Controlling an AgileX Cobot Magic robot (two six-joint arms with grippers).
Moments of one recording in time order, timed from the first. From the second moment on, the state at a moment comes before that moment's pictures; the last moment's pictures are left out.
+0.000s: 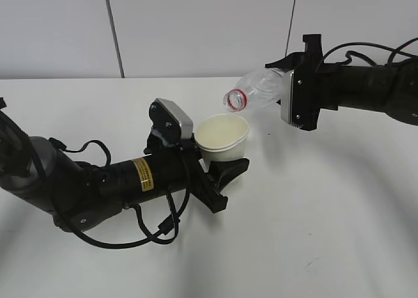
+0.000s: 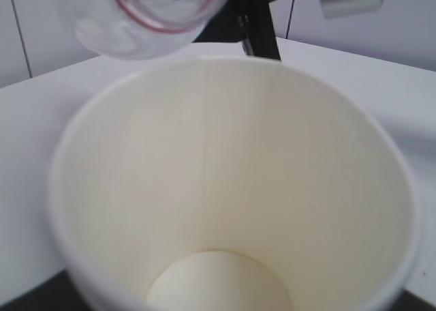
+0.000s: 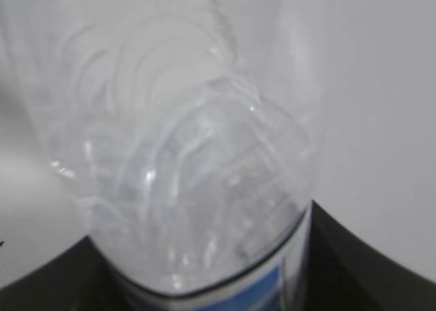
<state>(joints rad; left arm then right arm) -0.55 2.17 -0.89 0.58 -1.08 -0.28 0.06 2.00 -1.14 -0.97 -0.62 -0.70</state>
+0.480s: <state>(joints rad) -0.55 2.17 -0.89 0.58 -1.07 -0.28 0.06 2.00 -1.14 -0.96 -0.62 -0.75</state>
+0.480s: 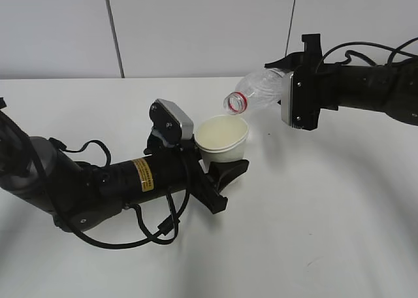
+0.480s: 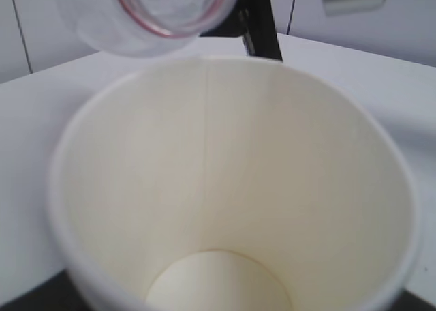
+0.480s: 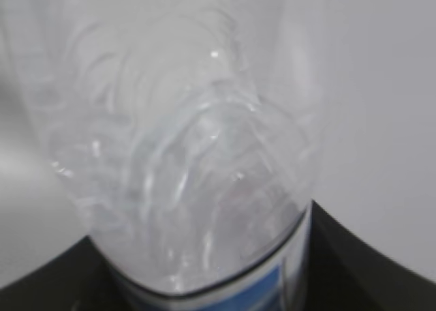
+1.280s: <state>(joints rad) -0.55 2.17 -0.89 0.58 -1.06 -0.29 0.06 2.00 -1.14 -0.92 -0.63 -0.86</state>
